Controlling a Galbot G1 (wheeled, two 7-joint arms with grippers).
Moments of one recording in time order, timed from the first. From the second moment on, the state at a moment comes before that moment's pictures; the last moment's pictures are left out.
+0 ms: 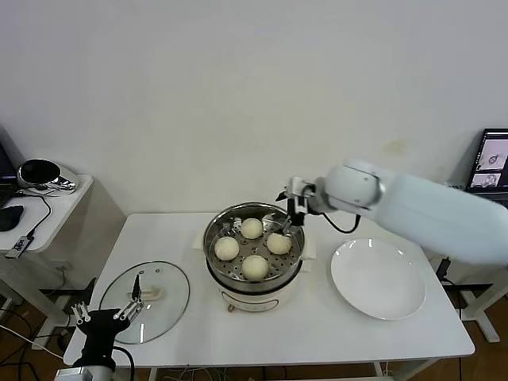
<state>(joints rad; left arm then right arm) 1.78 -1.29 -0.66 -2.26 -0.19 0.01 -0.24 0.33 0.76 -0.99 1.67 0.54 -0.53 -0.49</state>
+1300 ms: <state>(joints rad) 1.76 -1.06 -0.75 -1.82 0.91 -0.05 -0.19 -1.50 1.26 0.79 1.98 0.25 0.12 -0.10</state>
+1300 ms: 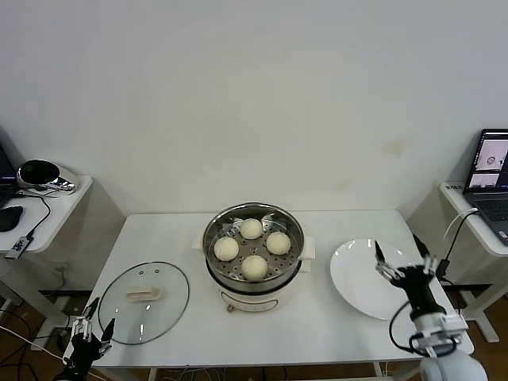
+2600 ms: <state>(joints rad) 1.32 -0.98 -0.51 -1.50 1.00 -0.08 -0.13 -1.71 1.45 1.00 2.04 0.19 0.17 -0.08</state>
